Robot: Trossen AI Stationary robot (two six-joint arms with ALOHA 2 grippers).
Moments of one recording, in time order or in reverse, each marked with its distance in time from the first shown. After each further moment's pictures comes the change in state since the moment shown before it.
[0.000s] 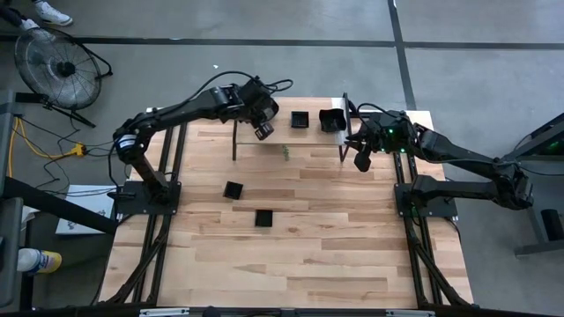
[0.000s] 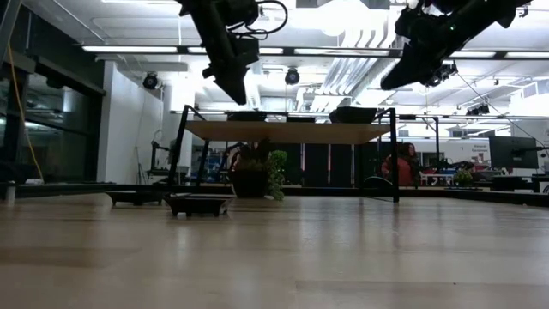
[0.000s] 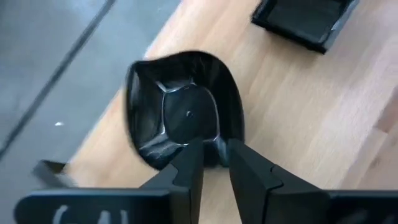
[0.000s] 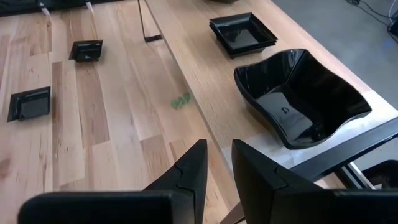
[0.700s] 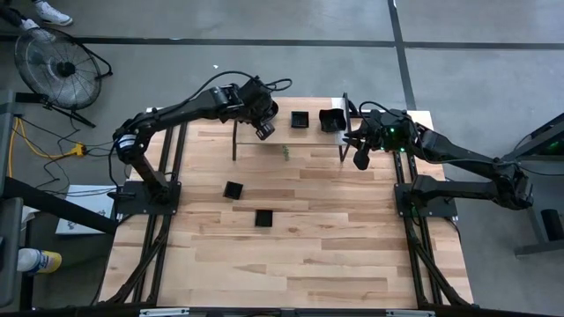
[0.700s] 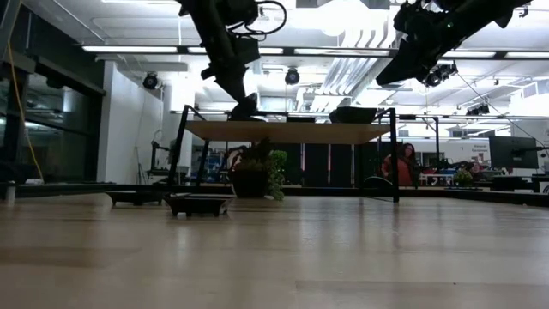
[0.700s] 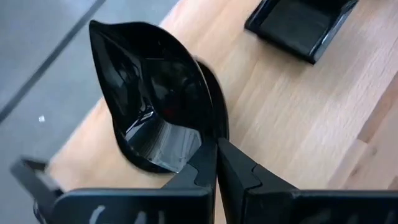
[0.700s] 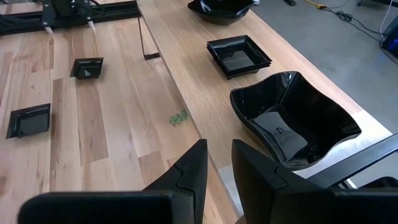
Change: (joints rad) left arm 0.000 0.001 -0.001 0.006 0.029 -0.064; right arm 0.000 0.000 0.000 0.061 0.000 0.000
